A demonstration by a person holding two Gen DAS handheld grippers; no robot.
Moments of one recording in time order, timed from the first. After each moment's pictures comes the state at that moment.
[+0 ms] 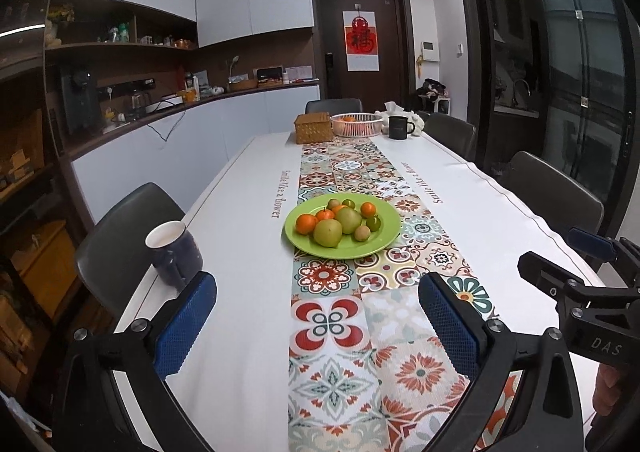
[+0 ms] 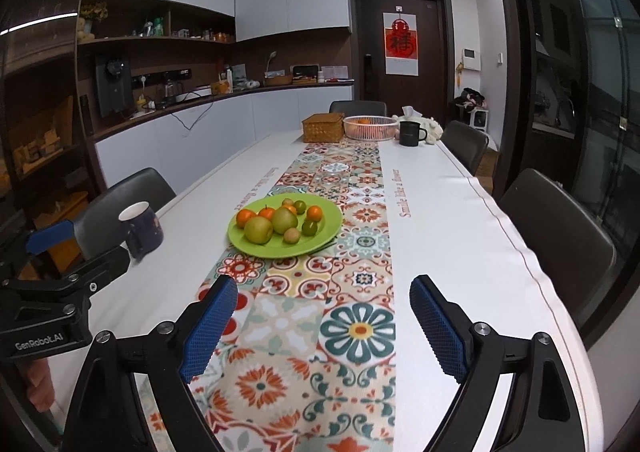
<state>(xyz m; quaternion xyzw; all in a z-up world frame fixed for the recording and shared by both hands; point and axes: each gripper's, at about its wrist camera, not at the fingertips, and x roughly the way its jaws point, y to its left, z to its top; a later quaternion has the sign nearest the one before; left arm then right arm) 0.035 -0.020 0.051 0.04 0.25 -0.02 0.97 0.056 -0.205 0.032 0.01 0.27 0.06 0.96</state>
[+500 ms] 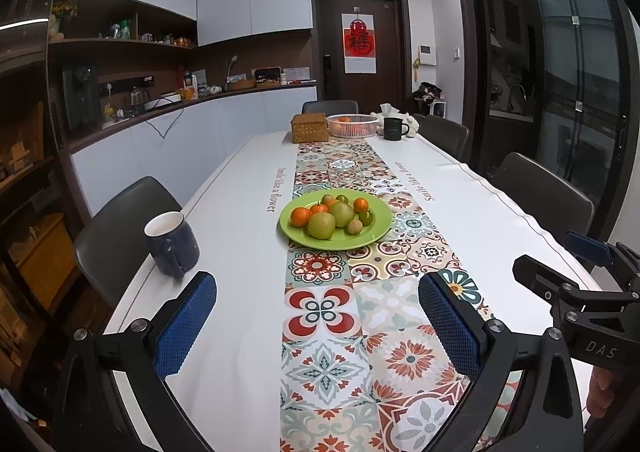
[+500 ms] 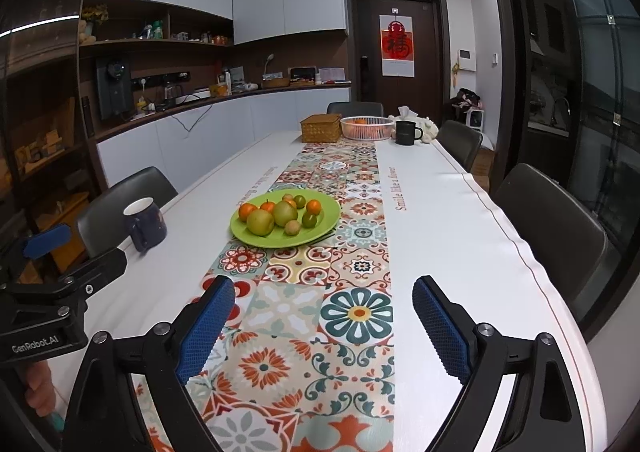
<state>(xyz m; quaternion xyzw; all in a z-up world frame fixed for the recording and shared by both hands) 0.016 -0.020 0.045 0.03 0.25 -0.03 0.97 0.035 -0.205 0.026 0.01 0.26 0.06 0.96</state>
